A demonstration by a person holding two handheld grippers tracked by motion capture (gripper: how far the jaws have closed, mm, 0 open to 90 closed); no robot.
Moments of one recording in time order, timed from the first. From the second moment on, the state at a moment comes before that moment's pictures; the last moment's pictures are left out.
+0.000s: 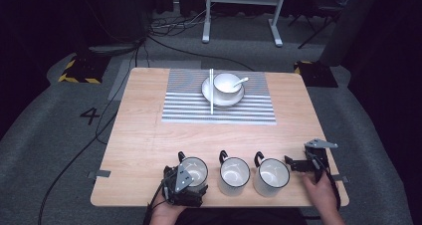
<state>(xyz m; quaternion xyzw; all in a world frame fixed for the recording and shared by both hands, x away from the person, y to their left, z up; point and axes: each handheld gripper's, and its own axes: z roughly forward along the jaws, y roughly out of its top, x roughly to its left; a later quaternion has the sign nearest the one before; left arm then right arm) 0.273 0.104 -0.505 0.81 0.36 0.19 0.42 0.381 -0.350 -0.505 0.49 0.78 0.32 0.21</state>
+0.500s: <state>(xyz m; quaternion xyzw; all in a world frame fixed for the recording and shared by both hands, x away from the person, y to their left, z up) 0.278 0.103 -0.497 0.82 0.37 0.16 0.42 0.381 -0.351 -0.505 0.48 0.78 0.32 0.21</state>
